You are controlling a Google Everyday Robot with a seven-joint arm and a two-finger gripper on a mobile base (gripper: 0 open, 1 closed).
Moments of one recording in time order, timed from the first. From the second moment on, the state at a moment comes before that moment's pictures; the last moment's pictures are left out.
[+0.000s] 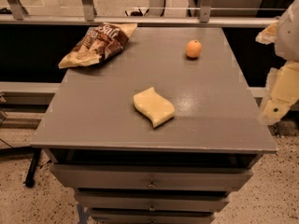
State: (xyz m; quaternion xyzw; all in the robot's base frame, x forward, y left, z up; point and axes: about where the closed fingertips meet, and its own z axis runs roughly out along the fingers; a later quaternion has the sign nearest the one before) arm 0.438 -0.217 0.976 -0.60 0.78 -0.03 0.16
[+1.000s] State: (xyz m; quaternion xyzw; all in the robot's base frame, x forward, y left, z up) arm 0.522 -0.230 0.949 -0.60 0.77 -0.04 0.22
